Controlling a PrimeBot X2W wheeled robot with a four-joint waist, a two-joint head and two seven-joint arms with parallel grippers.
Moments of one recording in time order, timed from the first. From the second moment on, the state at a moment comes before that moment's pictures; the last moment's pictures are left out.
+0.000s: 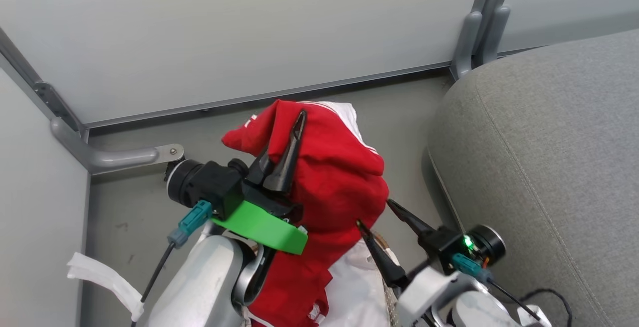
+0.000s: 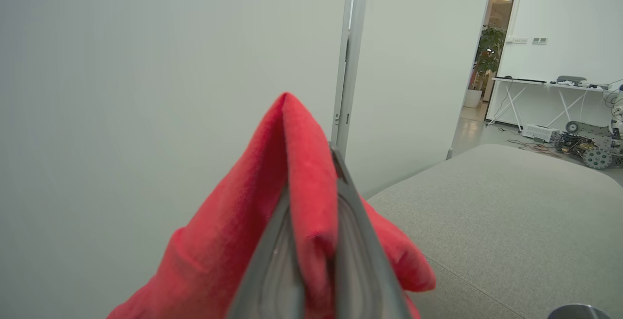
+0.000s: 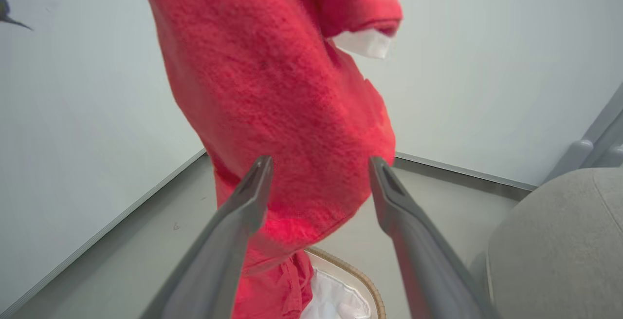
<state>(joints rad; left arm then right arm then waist) -0.39 0.10 -0.52 0.17 -0.41 -0.13 -0.26 -0.21 -0.05 0.43 0.35 0.11 0.13 -0.26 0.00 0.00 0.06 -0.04</state>
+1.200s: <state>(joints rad) -0.38 0.07 -0.65 0.20 -0.45 -0.13 -0.26 -0.37 -0.05 0.49 0.43 0.19 0.13 -0.26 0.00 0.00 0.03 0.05</state>
